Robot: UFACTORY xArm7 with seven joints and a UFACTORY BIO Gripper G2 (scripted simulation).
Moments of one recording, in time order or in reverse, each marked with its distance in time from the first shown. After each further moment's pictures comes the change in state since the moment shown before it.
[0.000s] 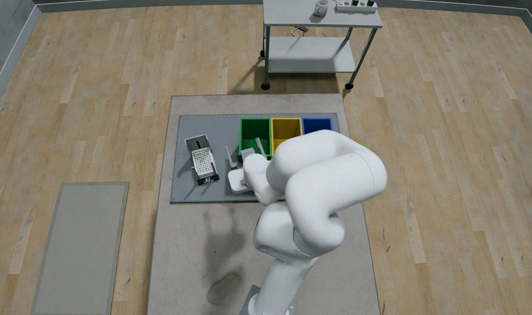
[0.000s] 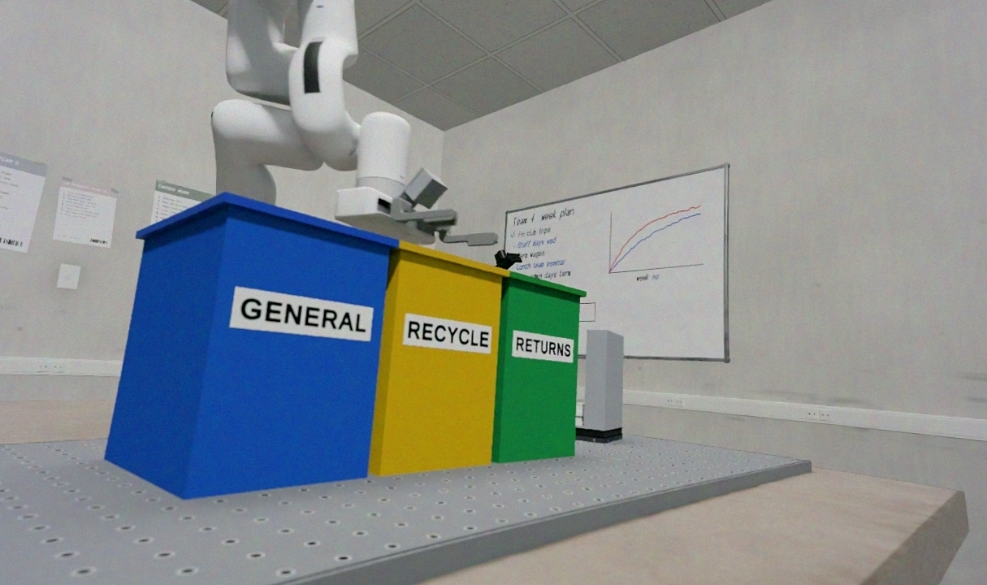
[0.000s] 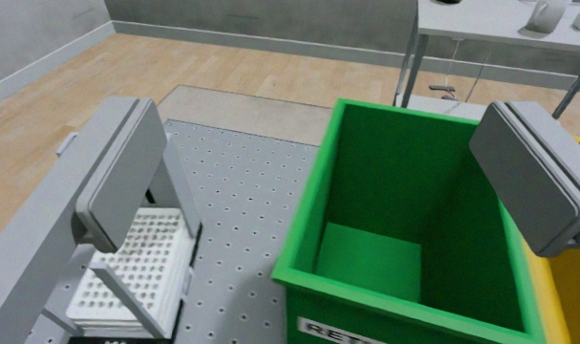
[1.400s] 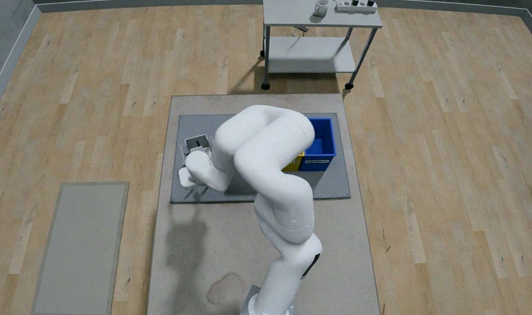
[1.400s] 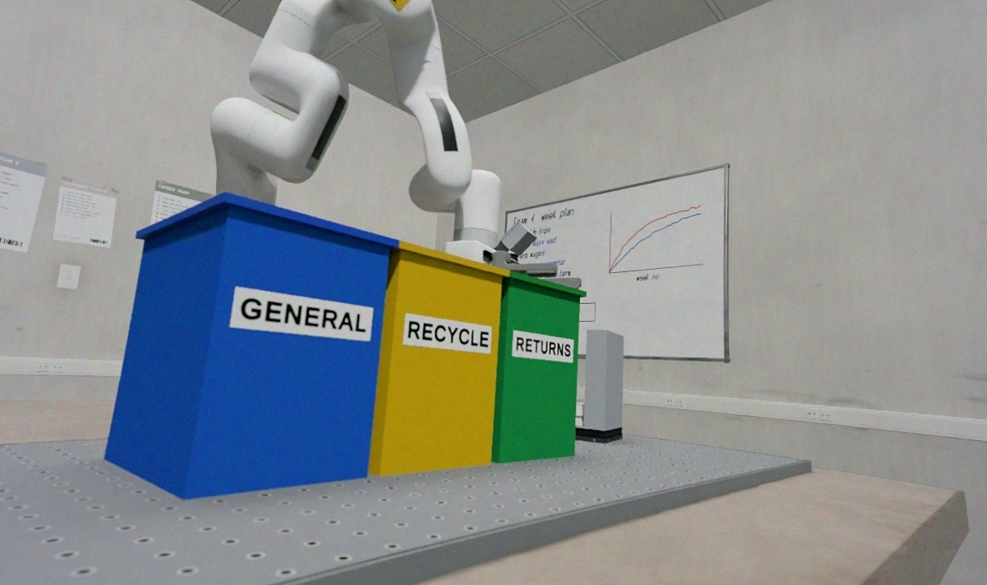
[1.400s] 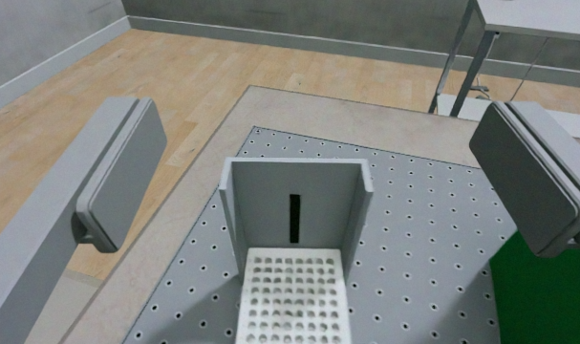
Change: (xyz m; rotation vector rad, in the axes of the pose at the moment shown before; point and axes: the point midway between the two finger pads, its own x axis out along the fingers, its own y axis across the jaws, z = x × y) arm 0.076 0.161 -0.038 -0.003 0.006 0.006
